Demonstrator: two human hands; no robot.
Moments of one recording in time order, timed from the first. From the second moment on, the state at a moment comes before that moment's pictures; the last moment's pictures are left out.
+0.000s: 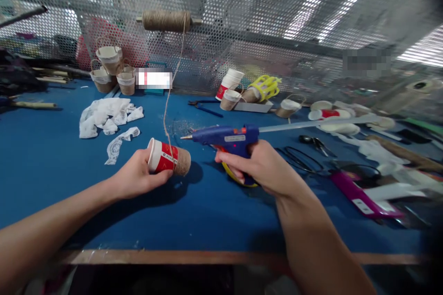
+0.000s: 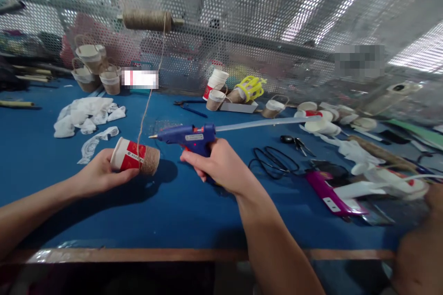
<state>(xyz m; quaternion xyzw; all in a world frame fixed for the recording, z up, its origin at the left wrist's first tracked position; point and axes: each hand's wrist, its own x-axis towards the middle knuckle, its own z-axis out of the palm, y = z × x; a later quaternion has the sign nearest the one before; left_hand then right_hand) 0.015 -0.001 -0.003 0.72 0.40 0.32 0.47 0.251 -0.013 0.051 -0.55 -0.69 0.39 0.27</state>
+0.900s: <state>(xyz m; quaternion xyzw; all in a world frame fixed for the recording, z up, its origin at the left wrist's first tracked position) 0.015 -0.002 -0.002 0.70 0.41 0.31 0.50 0.246 -0.032 0.053 -0.55 -0.80 0.15 0.18</state>
